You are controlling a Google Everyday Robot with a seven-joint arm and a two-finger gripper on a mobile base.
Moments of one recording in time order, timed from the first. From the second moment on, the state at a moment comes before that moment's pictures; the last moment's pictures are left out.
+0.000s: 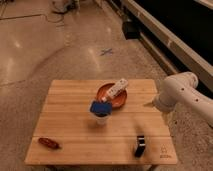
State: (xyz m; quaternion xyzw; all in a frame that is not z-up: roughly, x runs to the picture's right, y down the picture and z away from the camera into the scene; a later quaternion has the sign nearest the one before) arm 0.268 0.135 0.742 -0.26 -0.15 -0.34 0.89
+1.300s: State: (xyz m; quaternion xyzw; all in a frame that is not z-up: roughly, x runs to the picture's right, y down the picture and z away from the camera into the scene) arm 0.305 0.185 0.691 -0.30 -0.19 -0.47 0.81
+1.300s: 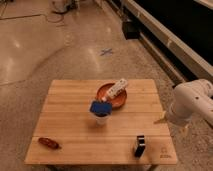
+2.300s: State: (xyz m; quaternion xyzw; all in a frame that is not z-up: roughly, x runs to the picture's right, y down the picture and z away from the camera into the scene) arm 0.315 0.253 0.714 -0.33 -0.22 -0.46 0.80
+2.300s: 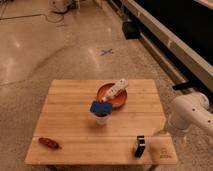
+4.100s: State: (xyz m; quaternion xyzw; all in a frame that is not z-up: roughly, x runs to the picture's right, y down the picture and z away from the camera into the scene) arm 0.212 0.271 0.655 -0.30 -0.35 -0.48 0.75
